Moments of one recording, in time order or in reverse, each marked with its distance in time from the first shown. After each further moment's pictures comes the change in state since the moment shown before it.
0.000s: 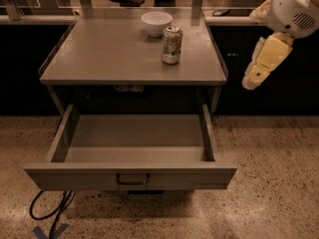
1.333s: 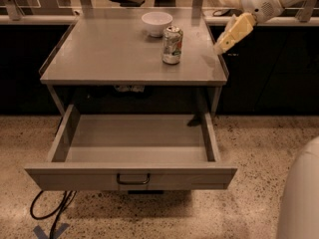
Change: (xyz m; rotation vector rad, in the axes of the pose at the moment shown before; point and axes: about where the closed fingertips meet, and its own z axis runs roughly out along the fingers) arm -0.053 -0.109 0.067 -0.050 -0.453 -0.043
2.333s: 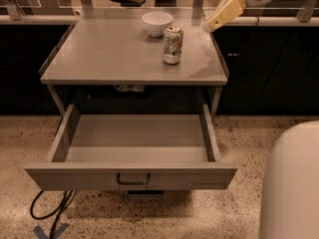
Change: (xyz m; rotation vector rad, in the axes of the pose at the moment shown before) arm -0.026 -0.067 0.002 0.191 -0.102 0.004
